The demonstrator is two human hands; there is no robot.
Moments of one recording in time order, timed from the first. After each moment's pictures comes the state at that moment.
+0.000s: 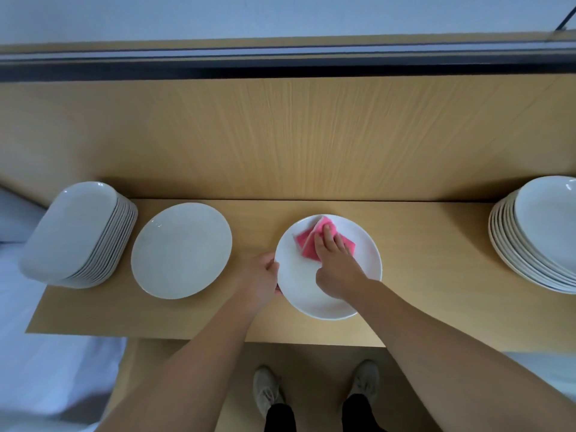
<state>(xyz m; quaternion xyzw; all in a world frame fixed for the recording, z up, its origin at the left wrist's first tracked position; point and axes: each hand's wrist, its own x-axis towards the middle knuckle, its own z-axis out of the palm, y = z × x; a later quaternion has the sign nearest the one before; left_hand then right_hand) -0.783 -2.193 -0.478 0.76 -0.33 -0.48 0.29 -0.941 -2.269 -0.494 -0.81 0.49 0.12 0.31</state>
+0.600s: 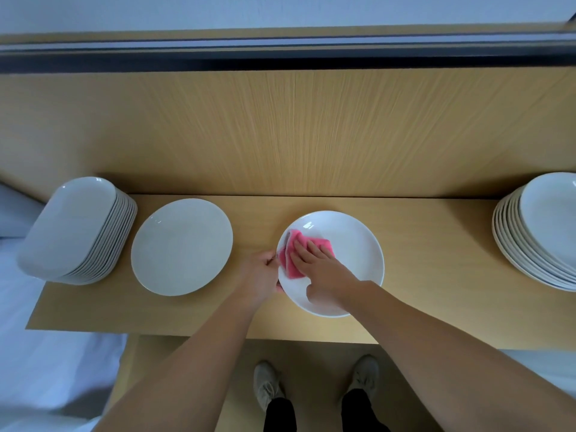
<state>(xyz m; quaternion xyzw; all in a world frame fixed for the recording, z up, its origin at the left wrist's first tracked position) -0.783 -2.195 -0.474 0.75 -0.27 -0.51 0.32 -0.926 -2.260 -0.499 -0.90 0.31 0.18 0.24</state>
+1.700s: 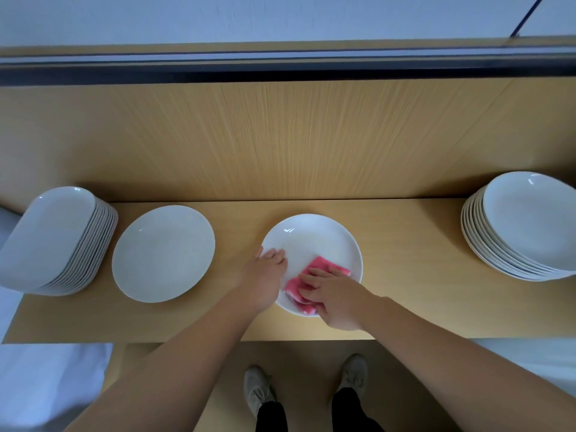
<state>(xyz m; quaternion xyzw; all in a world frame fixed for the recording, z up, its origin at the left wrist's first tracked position) -0.802 -2.216 -0.478 0.63 -0.73 -0.18 -0.21 -0.992 -2.245 -0.486 -0.93 0.23 0.21 0.19</state>
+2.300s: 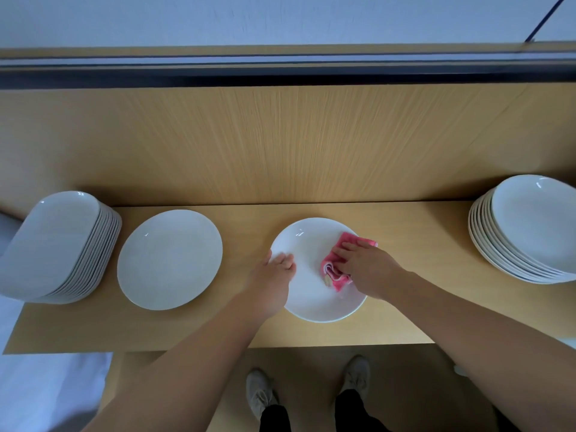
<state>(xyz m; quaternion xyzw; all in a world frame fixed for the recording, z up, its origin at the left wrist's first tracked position) -0.793 -2.216 -0.488 0.61 -0.75 -0.20 -0.17 -1.002 -2.299 -0.473 -0.91 0.29 0.29 0.05</state>
